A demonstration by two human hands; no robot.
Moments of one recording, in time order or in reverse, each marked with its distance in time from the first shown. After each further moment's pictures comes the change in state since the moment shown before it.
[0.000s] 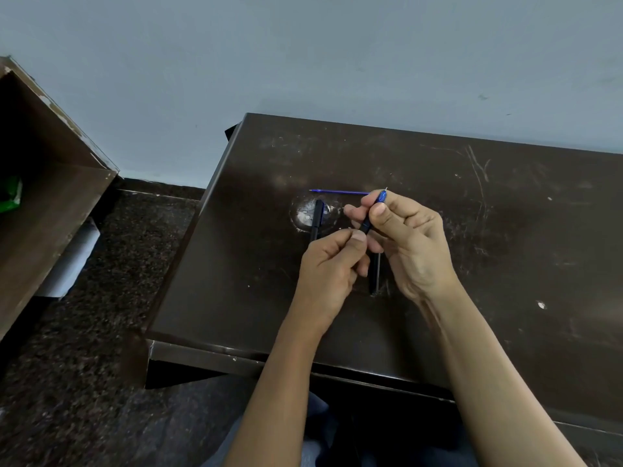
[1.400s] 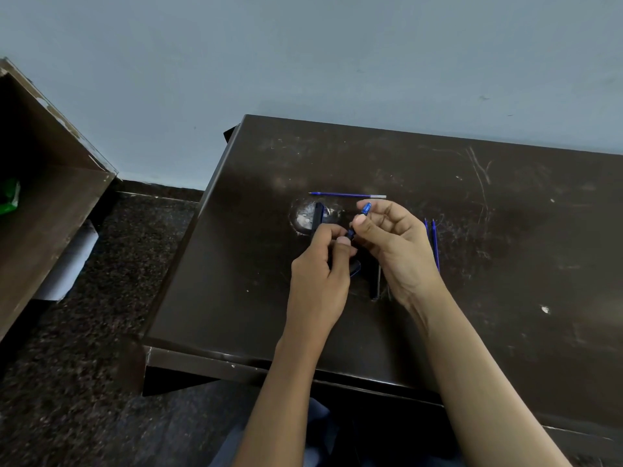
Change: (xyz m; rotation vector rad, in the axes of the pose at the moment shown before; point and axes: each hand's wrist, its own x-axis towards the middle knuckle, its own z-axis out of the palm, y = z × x) left_hand 0.003 -0.011 -0.004 0.415 0.201 0.089; right_hand 0.012 0.025 -0.009 -0.131 0.104 0.060
